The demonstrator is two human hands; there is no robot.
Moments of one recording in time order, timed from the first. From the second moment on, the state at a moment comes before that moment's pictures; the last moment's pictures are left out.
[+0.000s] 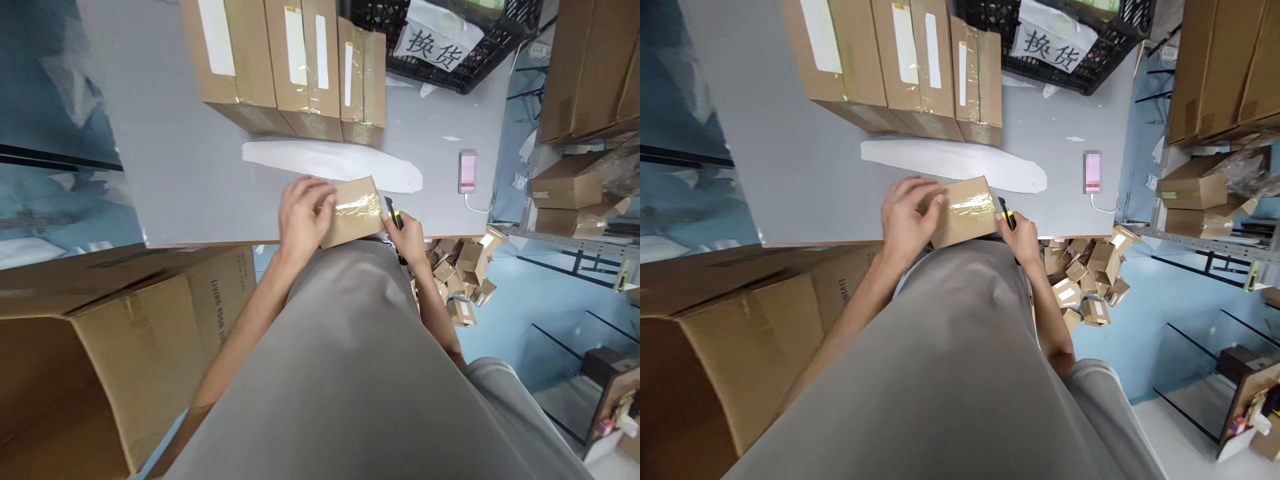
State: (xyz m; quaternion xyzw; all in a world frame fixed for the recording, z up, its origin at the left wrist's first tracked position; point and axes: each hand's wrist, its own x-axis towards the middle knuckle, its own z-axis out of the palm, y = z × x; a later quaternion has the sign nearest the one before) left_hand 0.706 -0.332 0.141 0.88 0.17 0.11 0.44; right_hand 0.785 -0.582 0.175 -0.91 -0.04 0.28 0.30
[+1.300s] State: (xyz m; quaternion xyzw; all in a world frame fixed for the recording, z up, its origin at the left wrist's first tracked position) left_hand 0.724 -0.392 0.108 0.89 0.00 0.09 0.45; right_hand 0.776 -0.511 0.247 -0.94 -0.10 0.33 -0.06
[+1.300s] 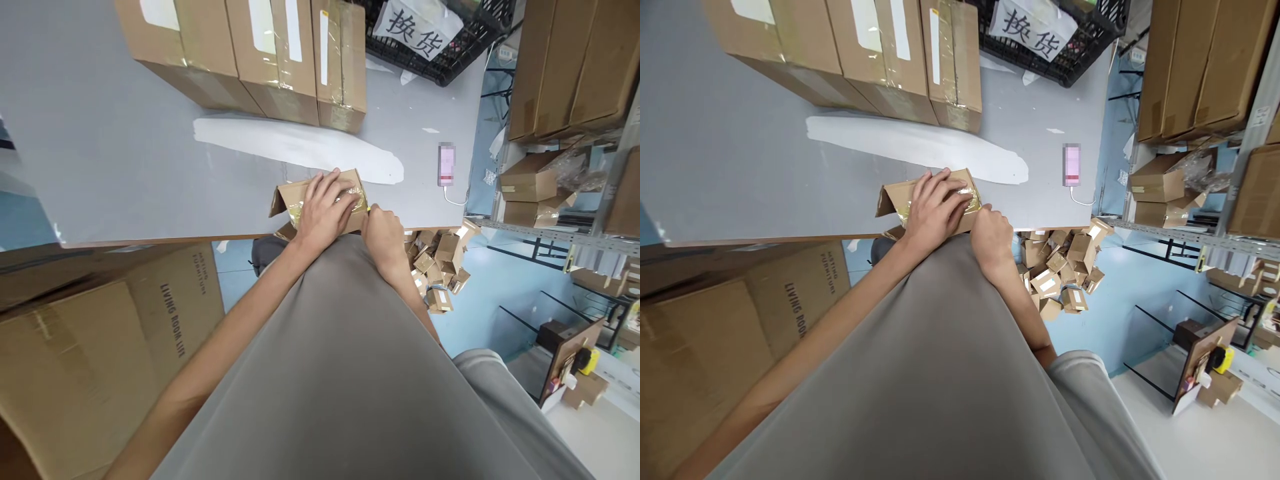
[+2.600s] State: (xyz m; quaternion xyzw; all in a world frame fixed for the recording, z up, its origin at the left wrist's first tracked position) left_hand 0.617 -0.318 0.094 0.69 0.35 0.10 0.63; right_hand 0.838 -0.577 0.041 -0.80 0.17 0.37 0.43
